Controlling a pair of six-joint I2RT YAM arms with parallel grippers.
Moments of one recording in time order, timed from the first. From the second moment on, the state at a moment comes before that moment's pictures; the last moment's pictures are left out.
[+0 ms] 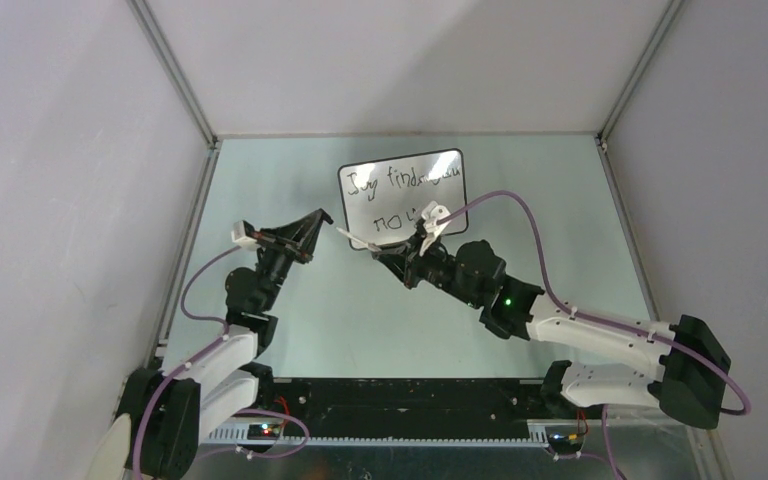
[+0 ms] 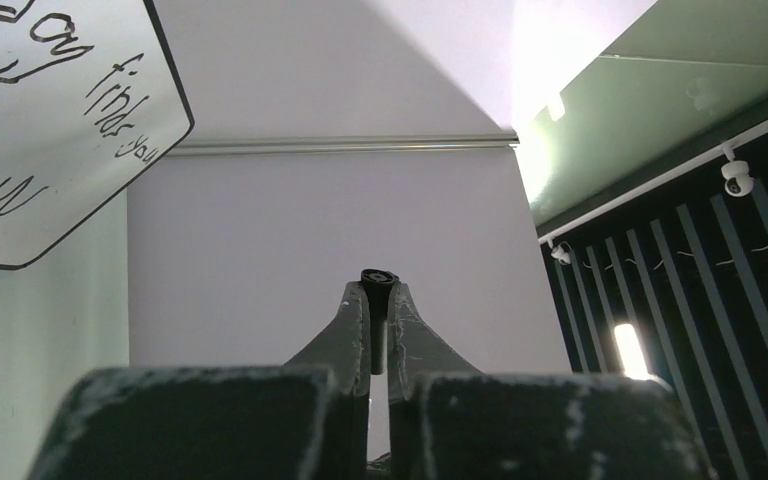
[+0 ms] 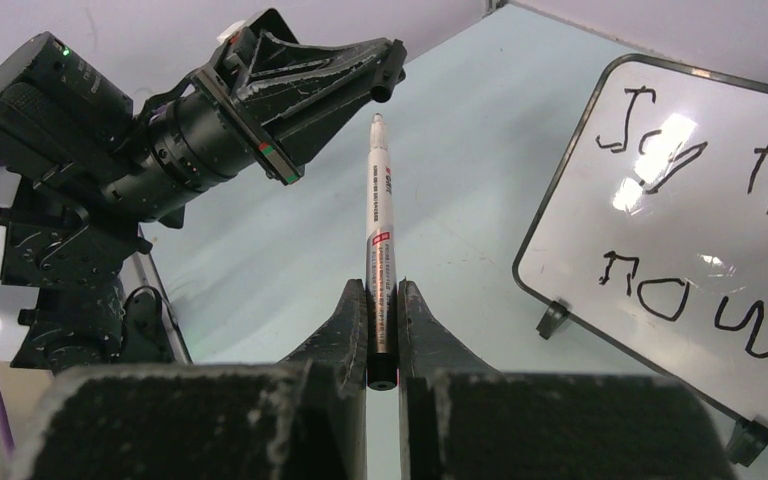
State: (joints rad) left arm -0.24 0.98 0.18 1.07 0.16 -1.79; right arm 1.04 1.16 0.77 0.38 0.07 0.20
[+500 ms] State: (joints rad) left arm -0.24 0.98 0.18 1.09 0.16 -1.80; right arm 1.03 1.18 0.80 0.39 0.06 0.19
